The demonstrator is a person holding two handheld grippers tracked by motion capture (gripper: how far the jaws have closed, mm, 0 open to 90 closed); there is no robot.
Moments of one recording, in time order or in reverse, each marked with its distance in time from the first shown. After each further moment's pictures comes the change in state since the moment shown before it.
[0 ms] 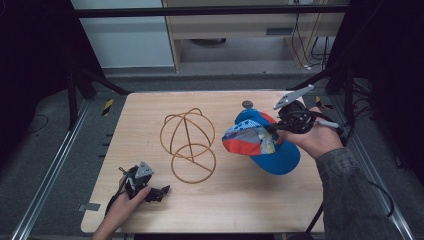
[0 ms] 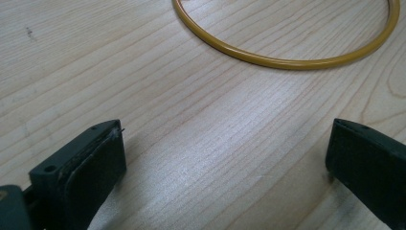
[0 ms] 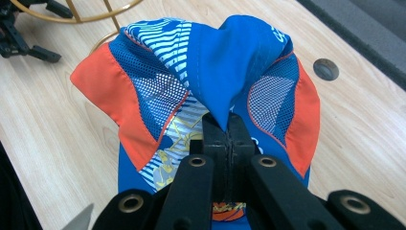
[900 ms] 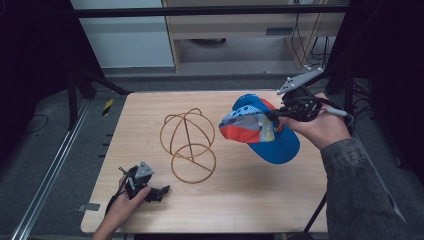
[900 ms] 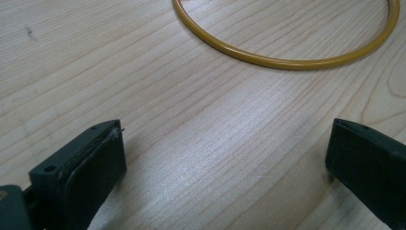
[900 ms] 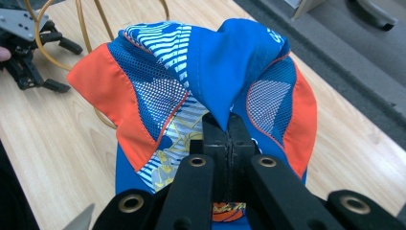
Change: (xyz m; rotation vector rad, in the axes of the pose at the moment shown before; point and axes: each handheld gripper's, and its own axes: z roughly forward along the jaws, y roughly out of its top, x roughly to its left) left arm 0.000 0.000 0.000 0.003 -0.001 0.001; right arm 0.001 0.029 -0.033 -0.077 -0.028 -0.020
